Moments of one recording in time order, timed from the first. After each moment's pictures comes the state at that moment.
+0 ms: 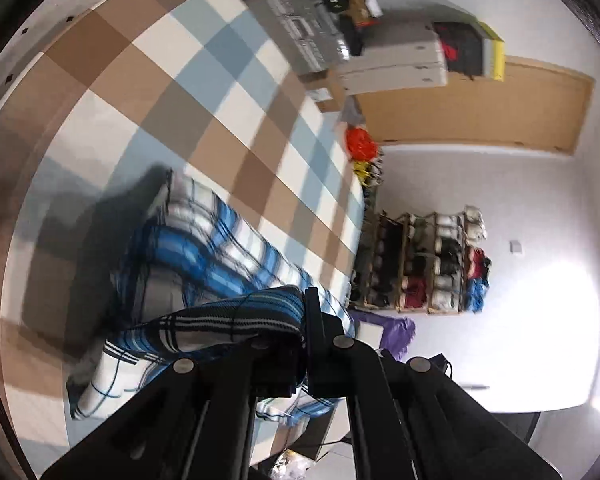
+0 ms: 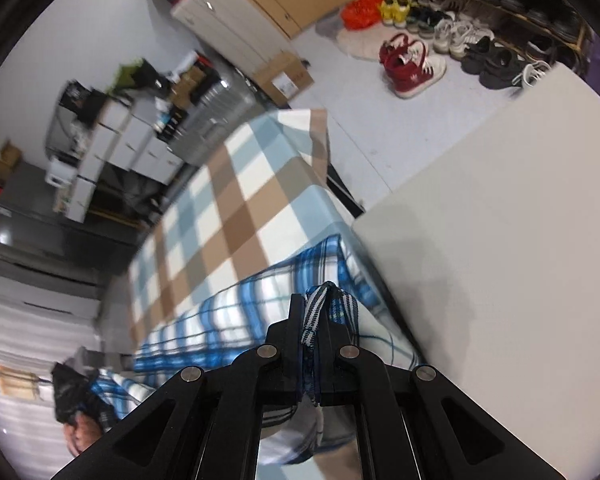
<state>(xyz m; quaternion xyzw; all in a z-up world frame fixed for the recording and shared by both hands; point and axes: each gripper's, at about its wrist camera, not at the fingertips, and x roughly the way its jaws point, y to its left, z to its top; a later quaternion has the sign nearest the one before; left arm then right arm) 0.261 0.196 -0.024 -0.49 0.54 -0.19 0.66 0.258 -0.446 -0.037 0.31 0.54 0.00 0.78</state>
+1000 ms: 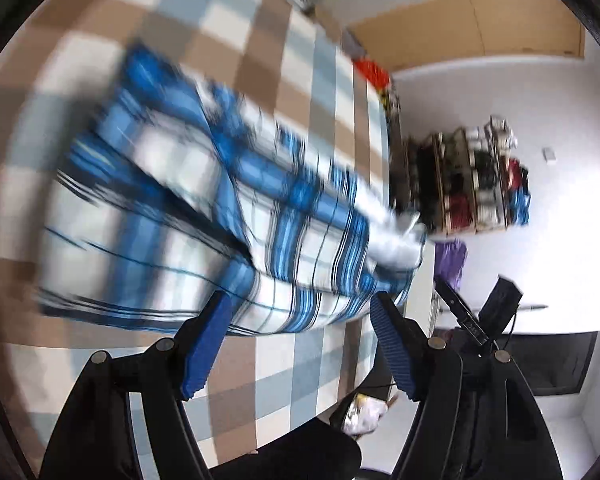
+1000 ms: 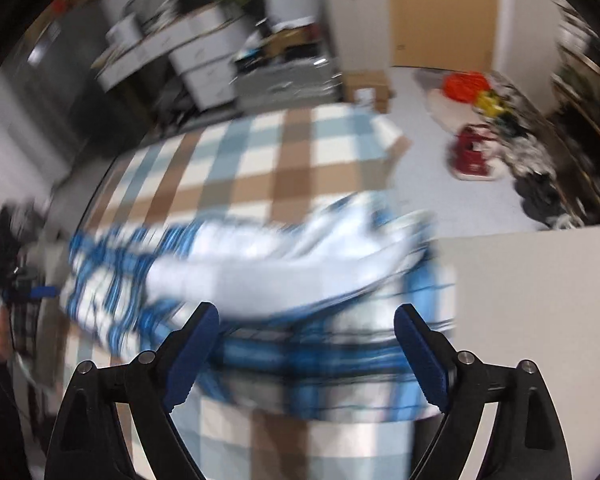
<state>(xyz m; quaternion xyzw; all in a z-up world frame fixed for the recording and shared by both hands) 0.176 0.134 -0.029 -0.34 0.63 -0.24 0.66 0.221 -0.317 -0.020 0.03 0.51 0.11 0.85</state>
